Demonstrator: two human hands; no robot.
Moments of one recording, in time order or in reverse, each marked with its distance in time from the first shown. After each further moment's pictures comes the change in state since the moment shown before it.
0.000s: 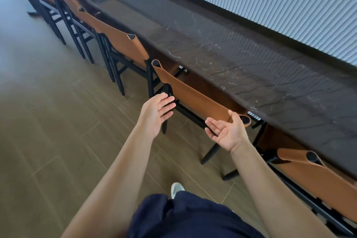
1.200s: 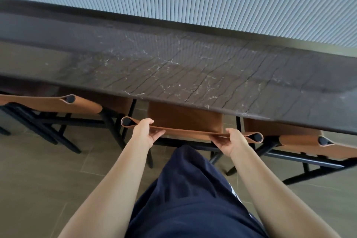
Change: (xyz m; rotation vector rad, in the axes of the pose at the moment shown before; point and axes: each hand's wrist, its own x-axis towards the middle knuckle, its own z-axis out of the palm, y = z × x) left_hand 0.250 0.047 0.036 0.172 -0.074 -0.491; right_hand 0.114 -0.026 0.050 0.494 0.535 -0.187
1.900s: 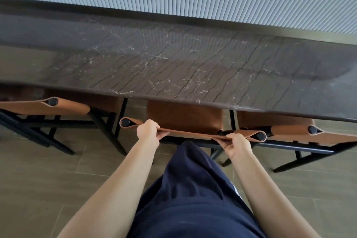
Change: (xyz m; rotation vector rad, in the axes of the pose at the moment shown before) left_hand -0.006 -0.030 0.037 0.097 0.133 0.022; right_hand 0.006 -0.005 -0.041 0.137 0.140 -0.106
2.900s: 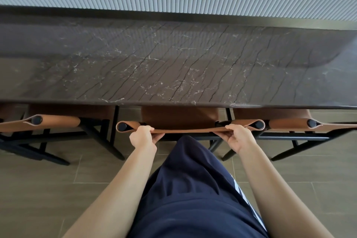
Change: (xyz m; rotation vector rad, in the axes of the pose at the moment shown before) left_hand 0.014 0.007 0.008 -0.085 0.078 0.040; right_hand 0.014 -0.020 0.015 -0.067 -0.109 -0.033
